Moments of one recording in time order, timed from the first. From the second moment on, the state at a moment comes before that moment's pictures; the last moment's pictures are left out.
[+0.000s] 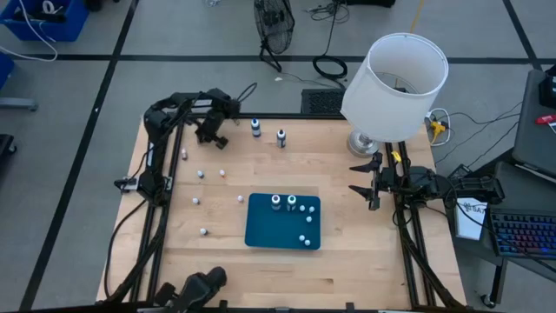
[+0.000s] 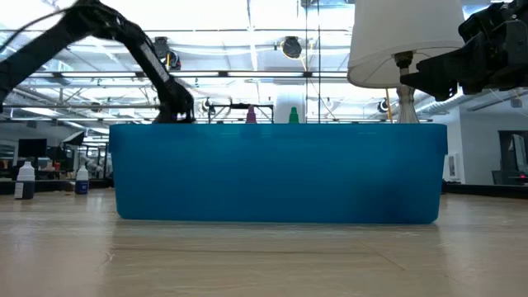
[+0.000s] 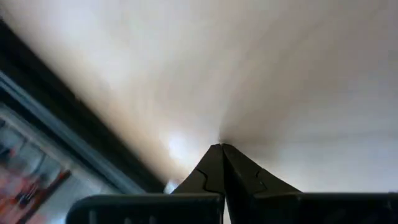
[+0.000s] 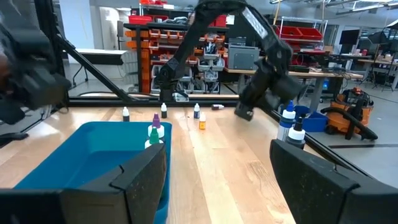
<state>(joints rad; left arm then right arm) 0.92 2.13 1.40 -1.33 -0.27 -0.28 0.03 0.03 0.04 0.01 0.18 -0.04</state>
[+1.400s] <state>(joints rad) 0.90 1.37 0.52 -0.64 -0.26 -0.84 0.03 0.03 0.04 0.01 0.18 -0.04</state>
